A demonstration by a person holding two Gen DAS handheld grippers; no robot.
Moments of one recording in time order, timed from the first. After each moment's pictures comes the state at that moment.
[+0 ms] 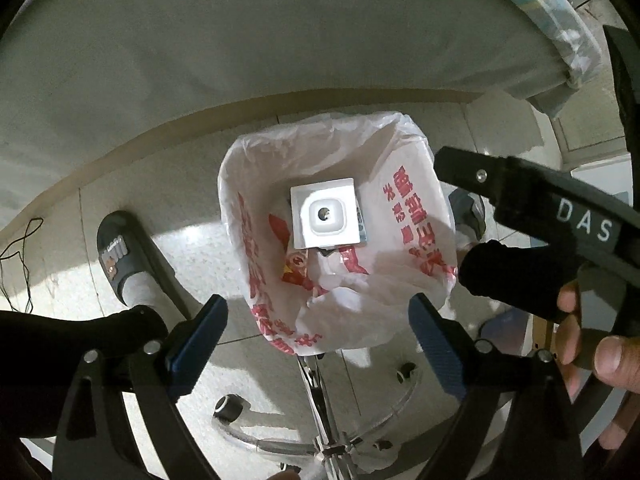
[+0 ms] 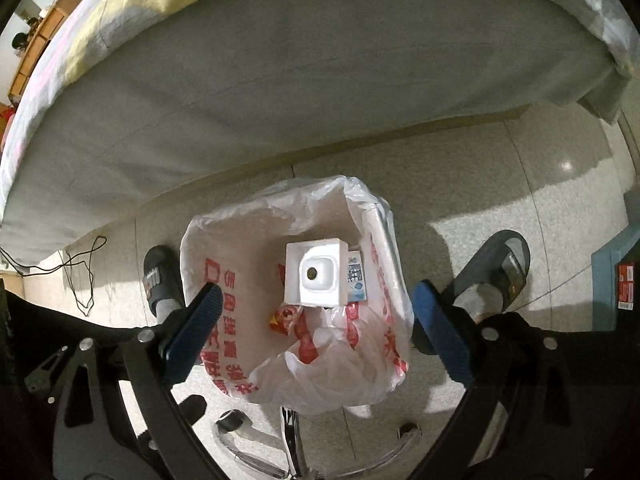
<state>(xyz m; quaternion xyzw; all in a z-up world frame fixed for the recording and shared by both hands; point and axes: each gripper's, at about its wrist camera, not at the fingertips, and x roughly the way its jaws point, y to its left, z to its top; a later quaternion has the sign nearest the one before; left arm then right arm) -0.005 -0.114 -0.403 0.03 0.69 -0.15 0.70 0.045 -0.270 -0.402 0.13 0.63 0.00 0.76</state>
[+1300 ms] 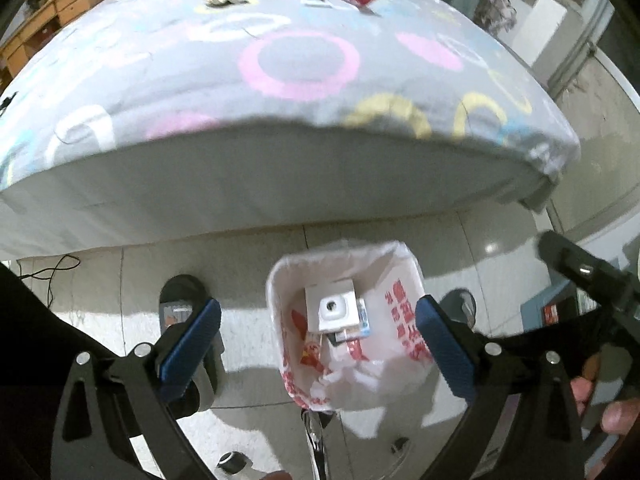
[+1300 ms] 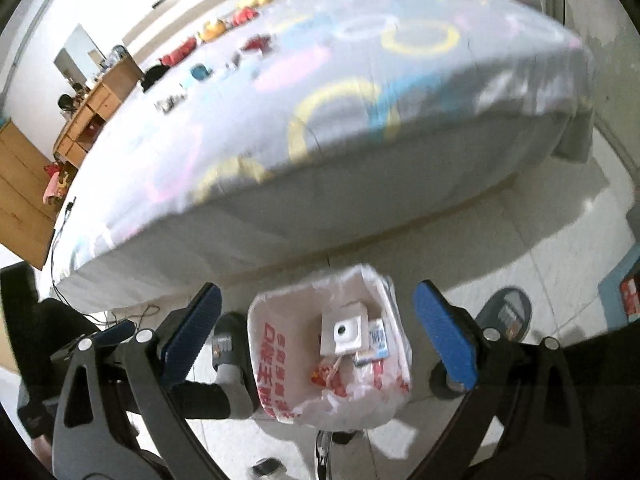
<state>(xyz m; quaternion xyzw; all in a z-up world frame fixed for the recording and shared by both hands) 0.003 -0.079 -0.300 -0.02 0.55 -0.11 0.83 -0.007 -0.302 -0.276 0.19 0.46 0.02 0.87</state>
